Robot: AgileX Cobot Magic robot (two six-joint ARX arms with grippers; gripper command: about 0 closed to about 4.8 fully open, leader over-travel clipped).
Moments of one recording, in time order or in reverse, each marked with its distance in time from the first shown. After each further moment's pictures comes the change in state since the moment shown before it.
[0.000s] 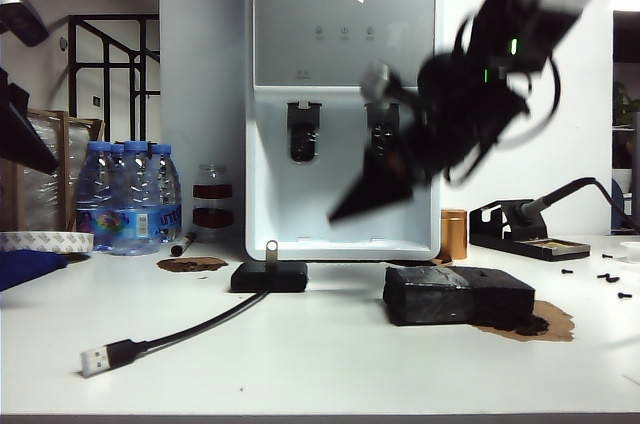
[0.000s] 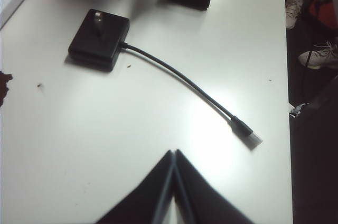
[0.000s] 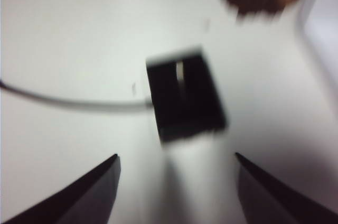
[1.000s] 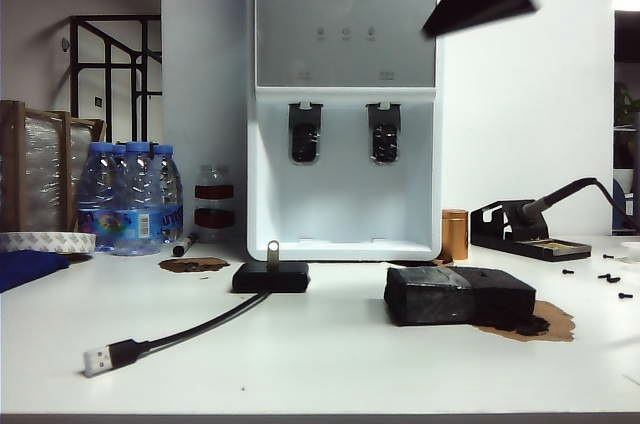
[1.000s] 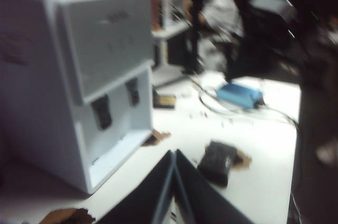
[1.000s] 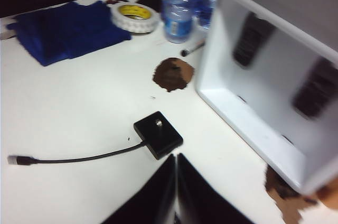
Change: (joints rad) left arm 0.319 -0.422 0.008 -0.153 0.585 -0.122; right arm 0.008 -0.834 -0.461 0.121 0.305 0.432
